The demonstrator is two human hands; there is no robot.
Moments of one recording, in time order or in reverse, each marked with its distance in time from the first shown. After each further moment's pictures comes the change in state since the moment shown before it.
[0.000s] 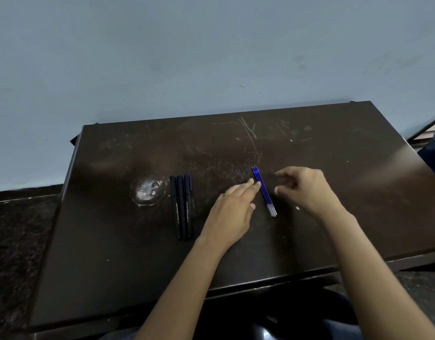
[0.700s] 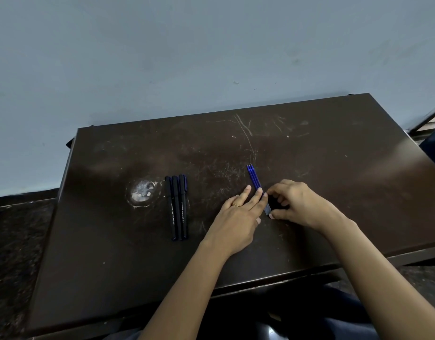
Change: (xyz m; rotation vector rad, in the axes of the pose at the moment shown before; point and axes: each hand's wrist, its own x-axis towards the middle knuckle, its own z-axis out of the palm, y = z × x) left_hand -0.002 0.002 0.025 0.207 -0.233 0.112; right_hand -0.009 0.022 0.012 -0.130 -0.277 -0.287
